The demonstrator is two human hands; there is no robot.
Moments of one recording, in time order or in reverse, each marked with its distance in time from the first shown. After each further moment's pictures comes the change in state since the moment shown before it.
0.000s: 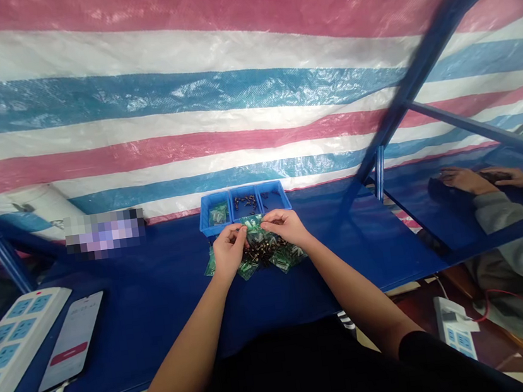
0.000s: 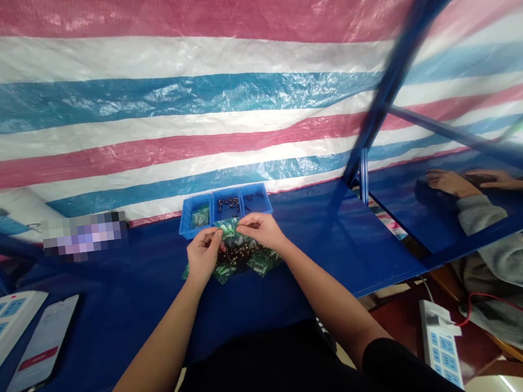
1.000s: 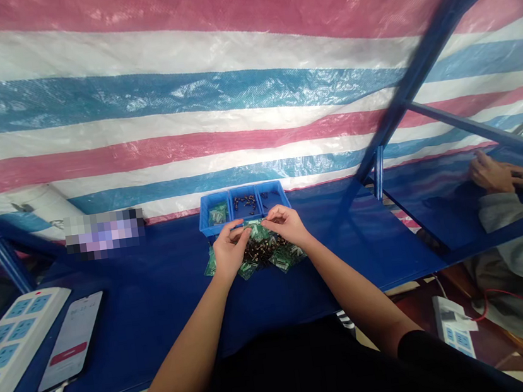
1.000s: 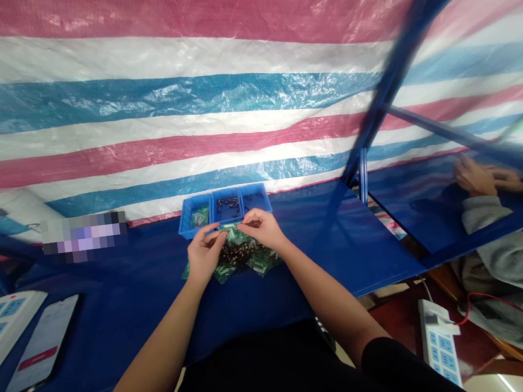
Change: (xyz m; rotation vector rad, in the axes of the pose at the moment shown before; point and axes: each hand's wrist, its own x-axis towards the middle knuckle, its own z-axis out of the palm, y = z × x) left_hand -0.002 -0.003 0.003 -0.081 -0.013 -0.010; right_hand 0.000 -0.005 0.001 -0.005 0.045 -0.007
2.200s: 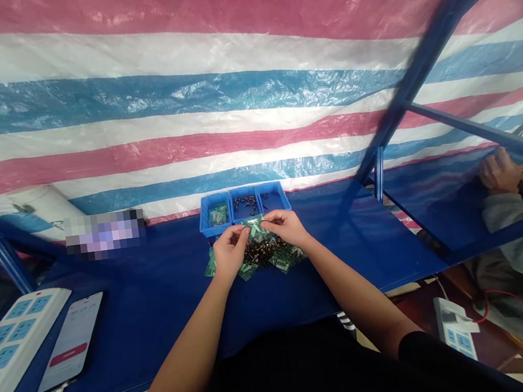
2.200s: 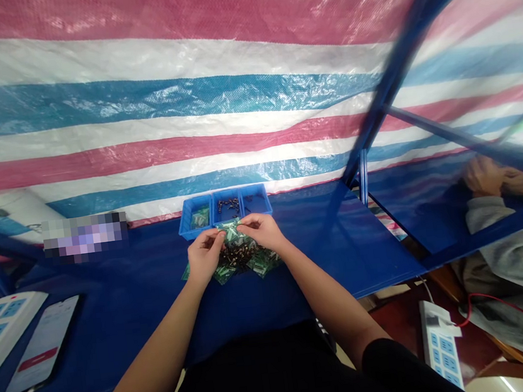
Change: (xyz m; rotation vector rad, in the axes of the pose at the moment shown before) left_hand 0.000 -0.001 -0.001 0.119 0.030 0.052; right_hand 0.001 0.008 0.000 -0.011 -0.008 0.011
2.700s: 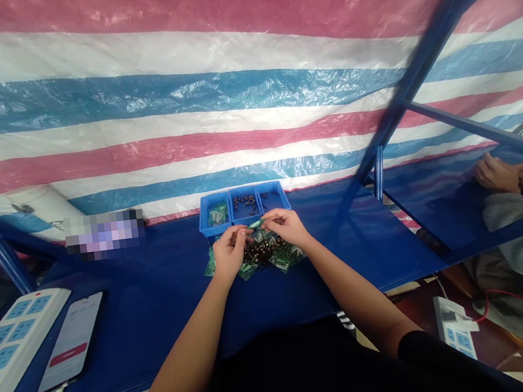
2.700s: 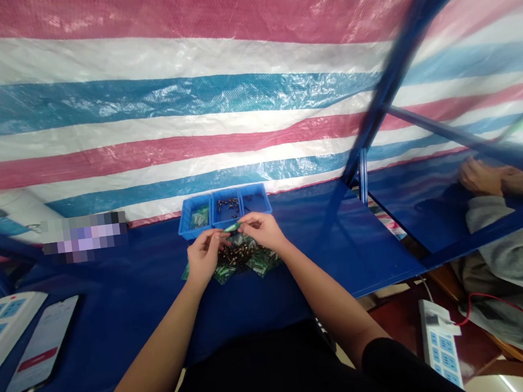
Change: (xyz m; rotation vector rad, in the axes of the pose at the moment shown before) left_hand -0.003 0.006 -0.005 -0.018 -0.089 0.055; right_hand -0.003 -0.004 -0.002 0.000 -0.039 -0.024
